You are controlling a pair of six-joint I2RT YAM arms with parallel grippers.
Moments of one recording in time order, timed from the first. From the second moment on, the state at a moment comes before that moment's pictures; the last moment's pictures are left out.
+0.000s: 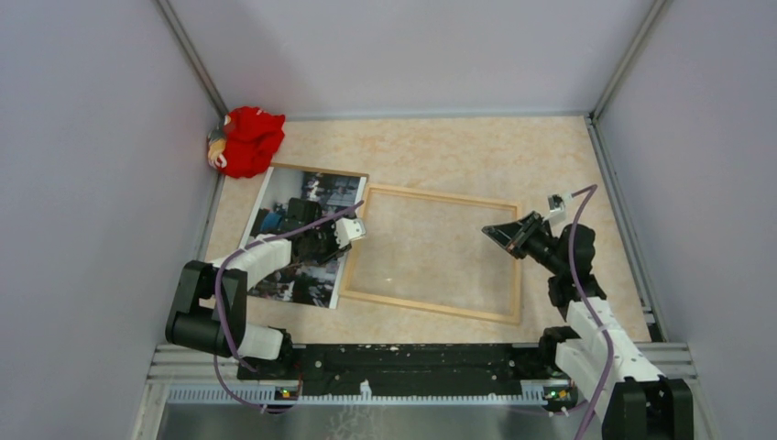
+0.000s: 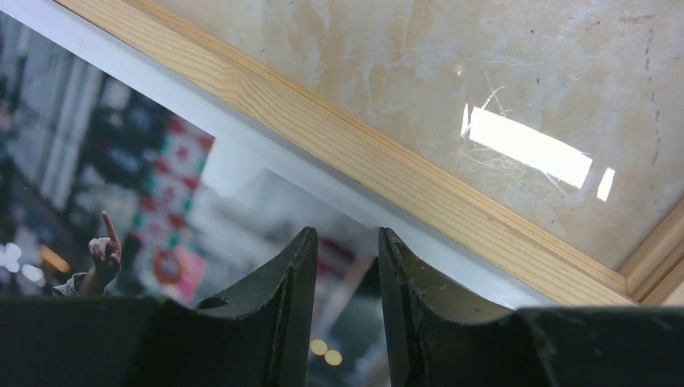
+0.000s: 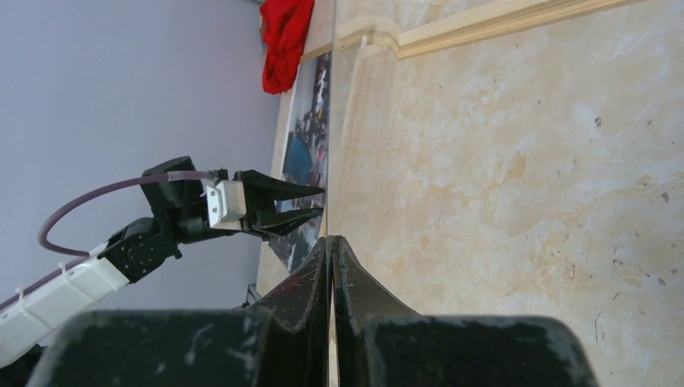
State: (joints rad) left arm -0.23 1.41 0.64 -0.21 0.48 0.90; right arm 0.05 0.78 0.27 0.32 -0.60 0.98
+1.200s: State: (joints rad) left arm -0.24 1.41 0.64 -0.21 0.48 0.92; right arm 0.07 0.87 0.38 -0.04 -0.46 0.70
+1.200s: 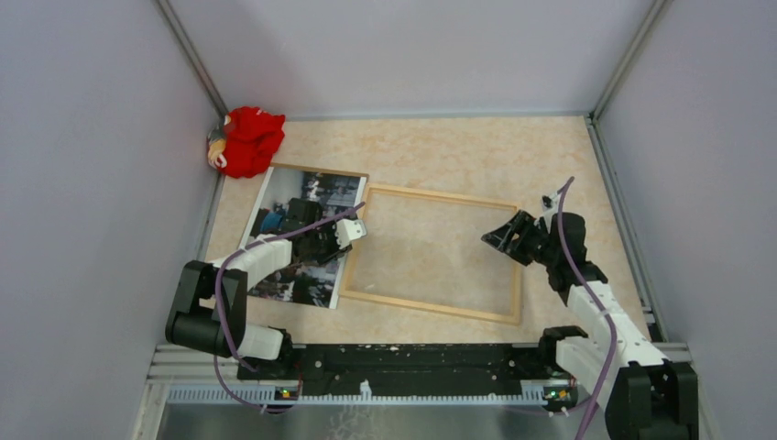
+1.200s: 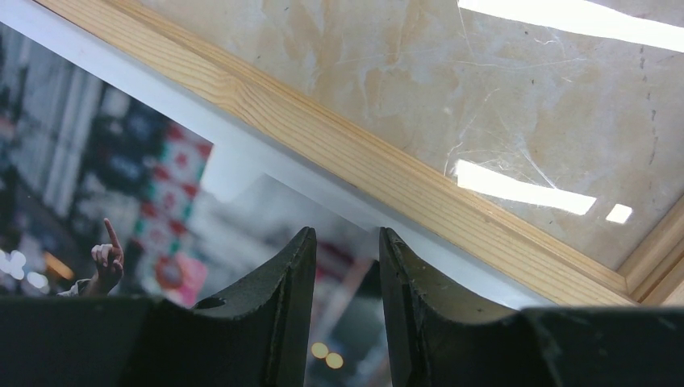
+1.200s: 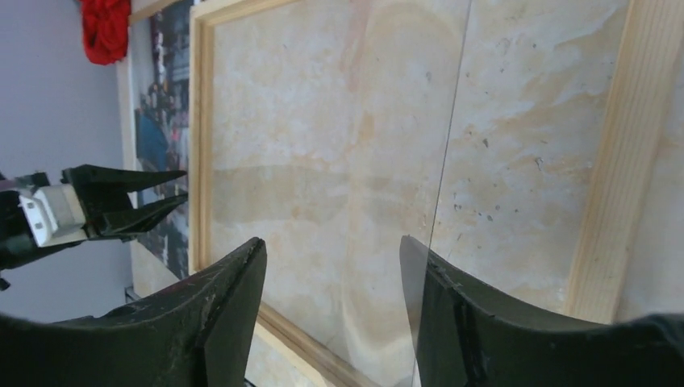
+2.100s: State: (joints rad) left arm -0.24 1.41 0.64 -0.21 0.48 0.91; right arm 0.25 1.11 0.61 -0.31 -0.08 0.50
